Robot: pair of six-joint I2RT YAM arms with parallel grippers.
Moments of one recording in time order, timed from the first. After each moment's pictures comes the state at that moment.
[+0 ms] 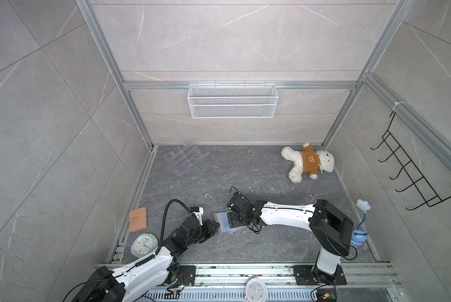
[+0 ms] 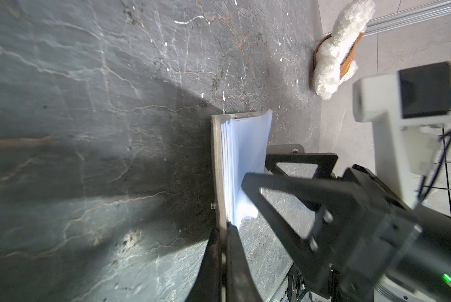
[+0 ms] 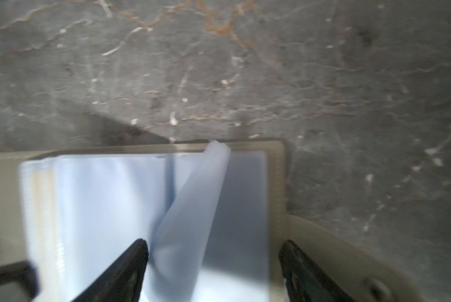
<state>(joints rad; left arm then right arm) -0.67 0.86 0.08 0.23 0.23 -1.12 0.99 1.81 1.08 -0.44 0.14 0.72</state>
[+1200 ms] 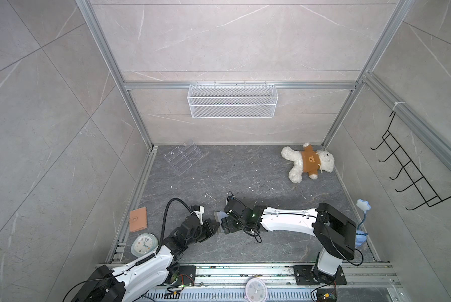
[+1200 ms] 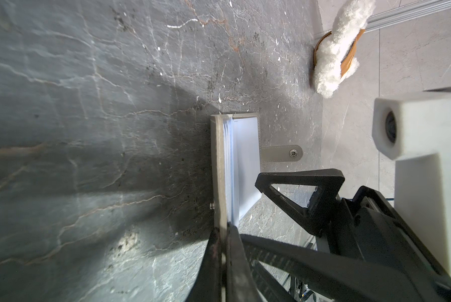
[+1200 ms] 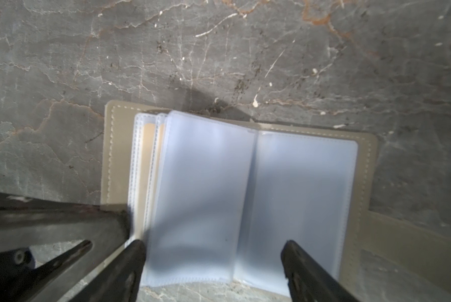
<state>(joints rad) -0.68 0.87 0.10 0.21 0.22 -1.10 1.08 1.78 1.08 -0.34 0.08 0.68</state>
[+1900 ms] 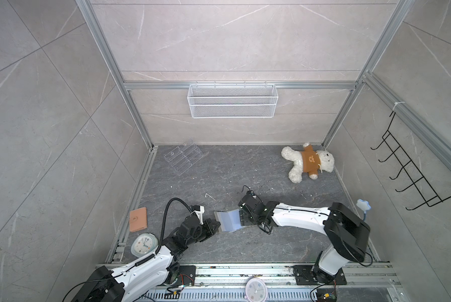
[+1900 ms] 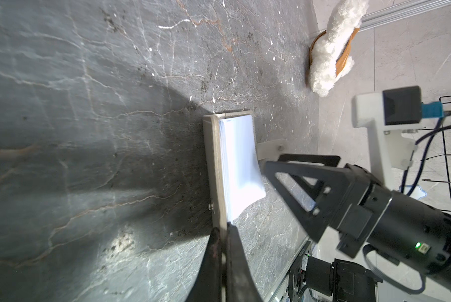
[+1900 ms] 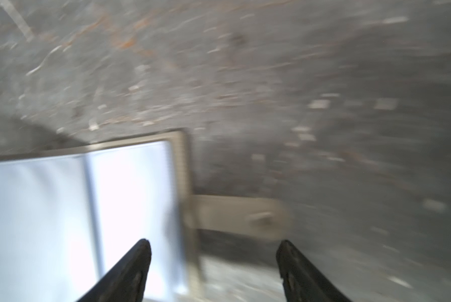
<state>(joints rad) -0.68 0.86 0.10 0.22 0.23 -1.09 0.93 1.62 0.92 -0.44 0.22 0.73</state>
